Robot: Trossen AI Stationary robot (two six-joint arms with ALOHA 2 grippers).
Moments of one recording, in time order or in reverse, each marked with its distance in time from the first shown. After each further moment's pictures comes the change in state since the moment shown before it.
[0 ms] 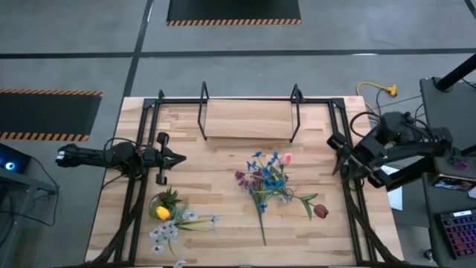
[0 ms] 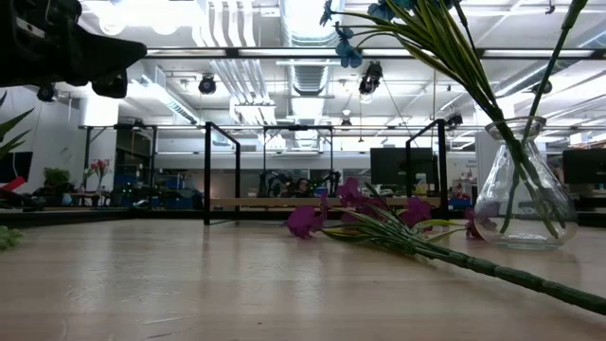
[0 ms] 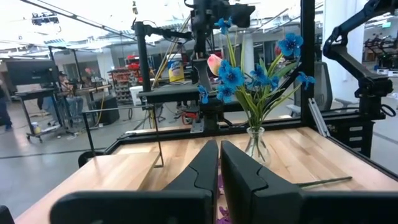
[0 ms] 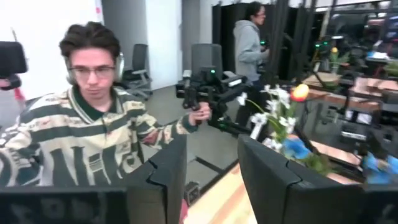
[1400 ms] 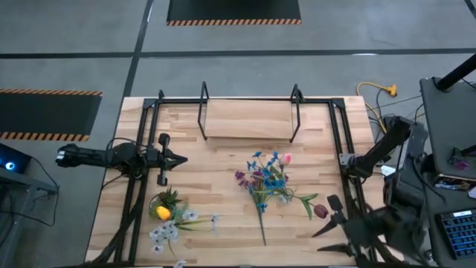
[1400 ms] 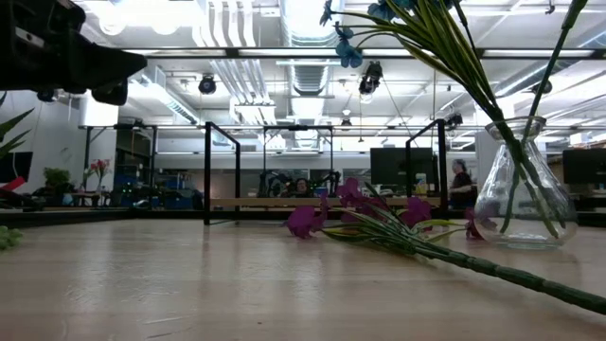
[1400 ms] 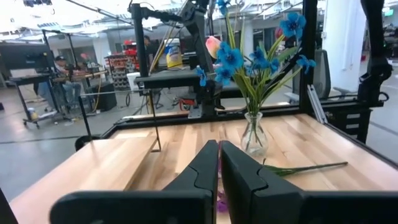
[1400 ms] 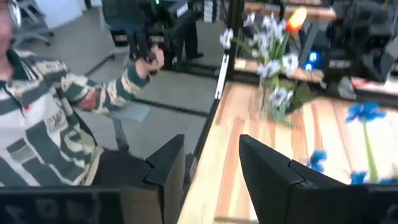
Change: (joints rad) left arm 0.000 0.000 0.000 -0.061 0.000 -0.025; right arm 0.948 0.783 0.570 -0.267 1.298 0.380
